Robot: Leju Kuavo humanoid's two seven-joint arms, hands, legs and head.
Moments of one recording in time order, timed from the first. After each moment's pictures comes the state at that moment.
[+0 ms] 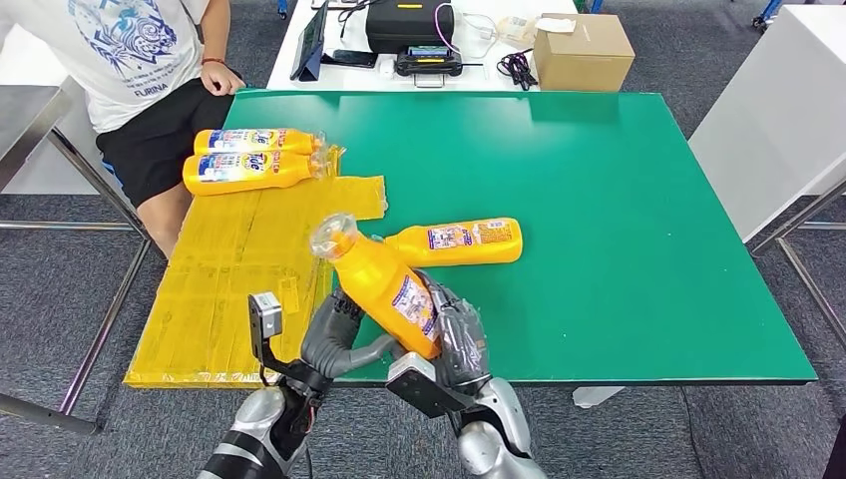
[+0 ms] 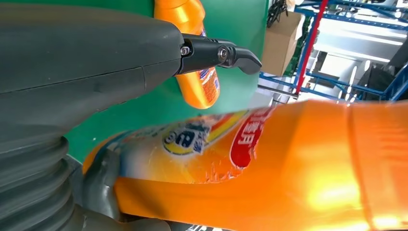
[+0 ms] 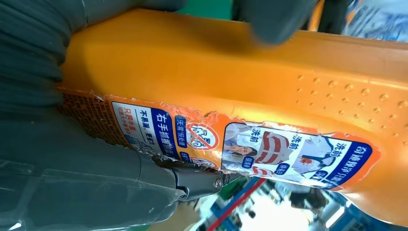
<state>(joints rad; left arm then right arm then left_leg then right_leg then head) -0.22 -0.24 -0.26 -1.03 0.22 -0.26 -0.39 -0.10 0.21 0.46 -1.20 0.64 -0.41 -0.52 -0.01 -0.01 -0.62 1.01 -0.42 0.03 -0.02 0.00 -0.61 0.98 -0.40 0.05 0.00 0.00</state>
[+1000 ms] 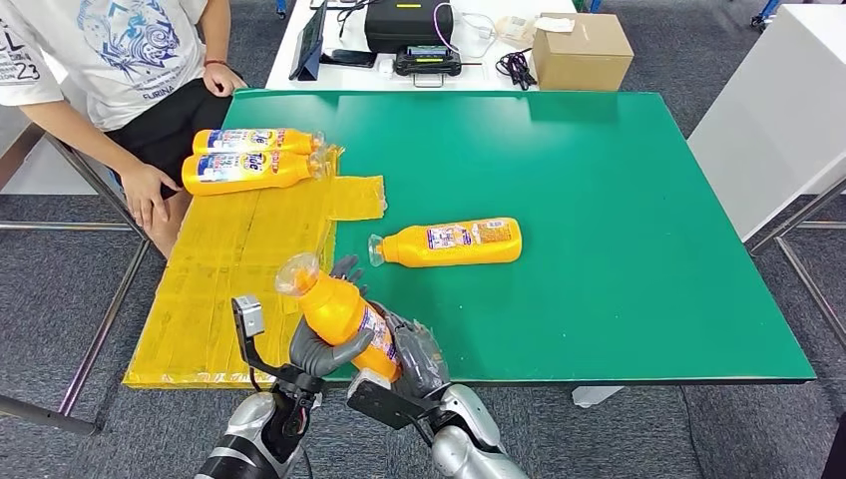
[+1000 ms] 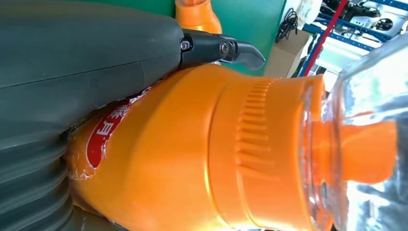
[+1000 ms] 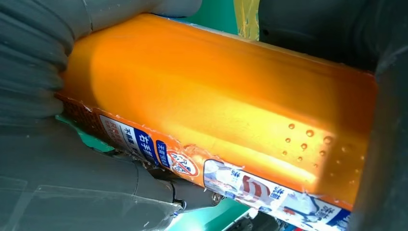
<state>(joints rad) -0.21 -0.24 -0.22 -0.99 0.33 -0.28 -0.37 -0.21 0.24 0.59 -0.87 0.64 -0.32 -0.51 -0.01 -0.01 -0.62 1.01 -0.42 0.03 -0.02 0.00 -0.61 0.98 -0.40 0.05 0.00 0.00</state>
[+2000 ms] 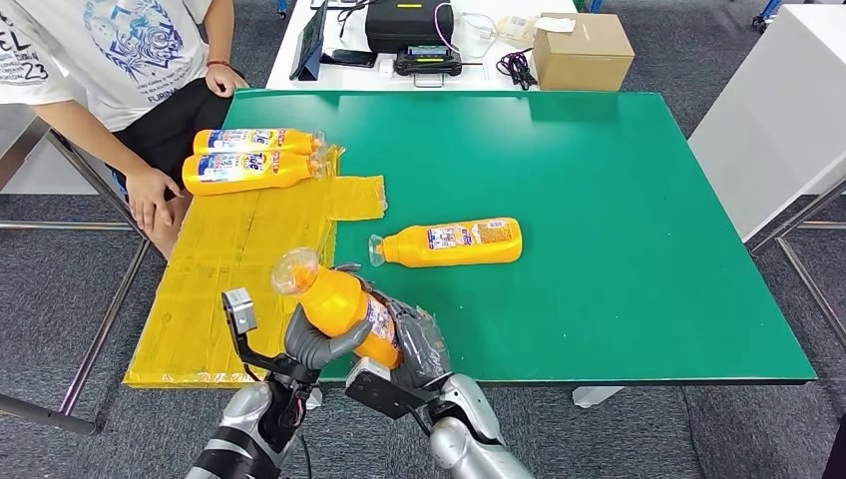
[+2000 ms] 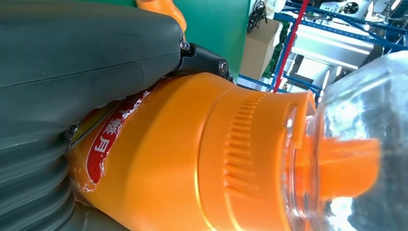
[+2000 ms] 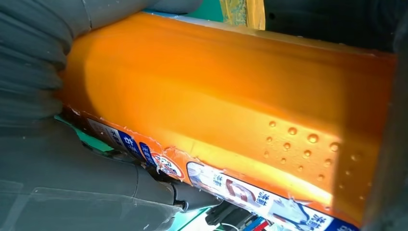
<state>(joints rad) -0.23 -0.23 -0.22 -1.05 0.26 -0.32 -0.41 -0.22 0.25 0.57 -0.94 0.66 -0.39 -0.47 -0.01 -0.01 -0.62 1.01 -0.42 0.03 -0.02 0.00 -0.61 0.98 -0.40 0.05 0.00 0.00</state>
